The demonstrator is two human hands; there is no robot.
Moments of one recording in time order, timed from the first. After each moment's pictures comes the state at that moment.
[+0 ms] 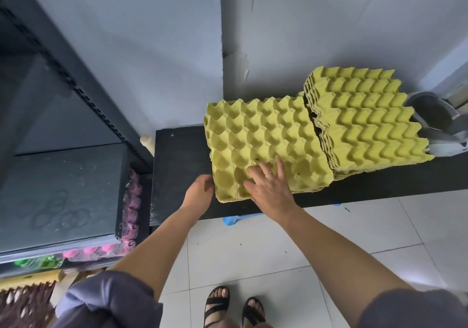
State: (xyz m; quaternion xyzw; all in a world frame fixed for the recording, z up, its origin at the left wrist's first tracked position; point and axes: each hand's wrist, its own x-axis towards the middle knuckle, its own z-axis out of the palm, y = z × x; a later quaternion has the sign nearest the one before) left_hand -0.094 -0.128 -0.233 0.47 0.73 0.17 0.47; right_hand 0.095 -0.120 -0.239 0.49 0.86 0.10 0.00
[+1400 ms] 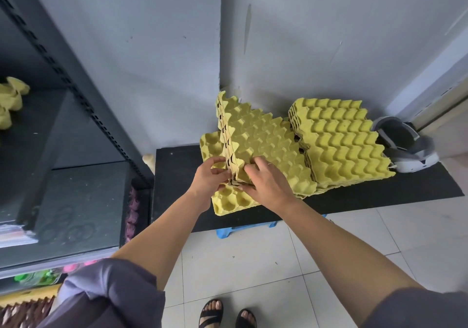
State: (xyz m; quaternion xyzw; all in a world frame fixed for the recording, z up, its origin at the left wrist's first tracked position) left_hand -0.077 -0.107 -0.120 0.36 0.60 0.36 0.62; right_hand 0.090 -0.106 -0.136 0.52 0.84 0.01 -0.14
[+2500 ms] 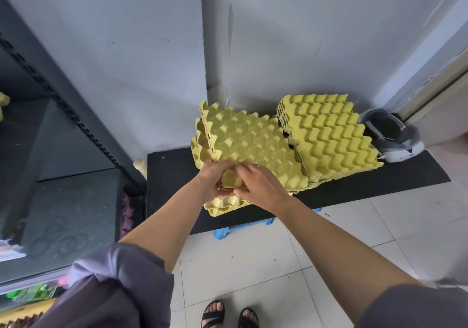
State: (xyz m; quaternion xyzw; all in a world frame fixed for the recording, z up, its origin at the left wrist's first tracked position) left_hand -0.055 -0.085 -0.112 0.23 0.59 0.27 0.72; right_hand 0.095 -0.109 -0.137 0.50 0.86 -0.06 -0.08
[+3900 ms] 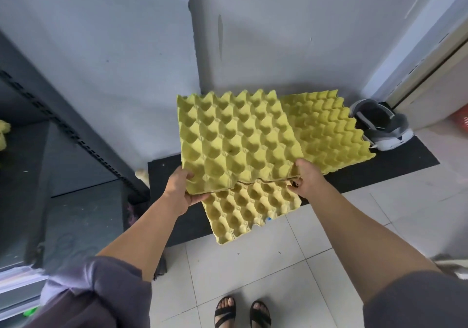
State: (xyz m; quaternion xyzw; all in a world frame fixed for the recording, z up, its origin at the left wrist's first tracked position) left_hand -0.116 -0.090 -0.091 0.12 0.63 0.36 0.67; right_hand 0.157 -0.093 -0.101 0.74 0.03 -0.54 -0.41
